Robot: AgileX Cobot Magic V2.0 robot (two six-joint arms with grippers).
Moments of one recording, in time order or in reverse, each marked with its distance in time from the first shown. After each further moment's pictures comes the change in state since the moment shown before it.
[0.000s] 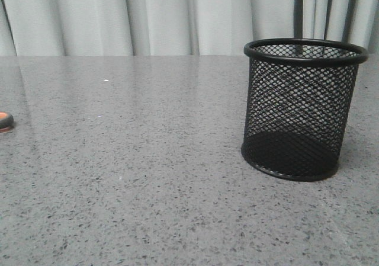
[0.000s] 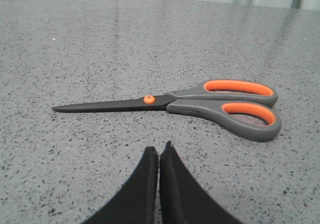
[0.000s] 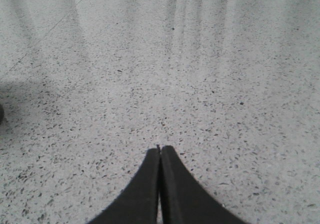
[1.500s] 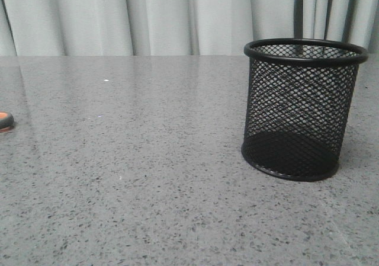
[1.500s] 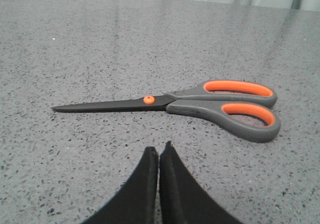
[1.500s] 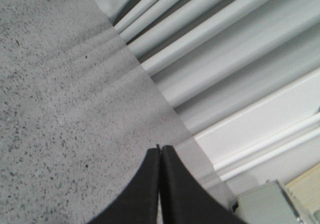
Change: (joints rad) left arm 0.000 0.000 0.000 -0.009 -0.004 0.000; right arm 0.000 0.000 0.000 -1.080 -0.114 0.000
